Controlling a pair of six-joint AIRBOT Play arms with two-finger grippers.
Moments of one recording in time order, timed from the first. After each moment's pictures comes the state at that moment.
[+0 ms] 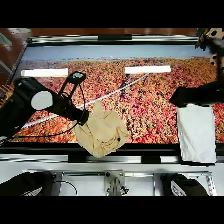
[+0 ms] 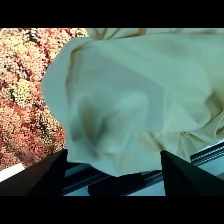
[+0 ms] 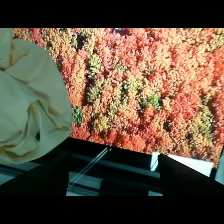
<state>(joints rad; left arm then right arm) -0.64 -1.16 1.35 1.57 -1.46 -1.74 0.02 -1.01 1.41 -1.29 1.61 1.50</state>
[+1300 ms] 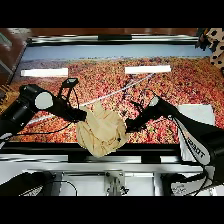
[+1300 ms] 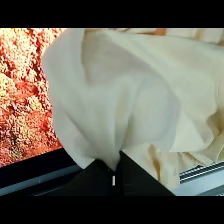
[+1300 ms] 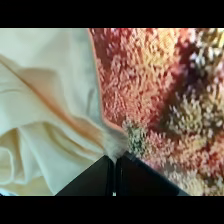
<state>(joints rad) -0.54 -1.17 1.22 1.45 -1.32 -1.78 0.26 -1.65 1.02 -0.84 1.24 1.25</state>
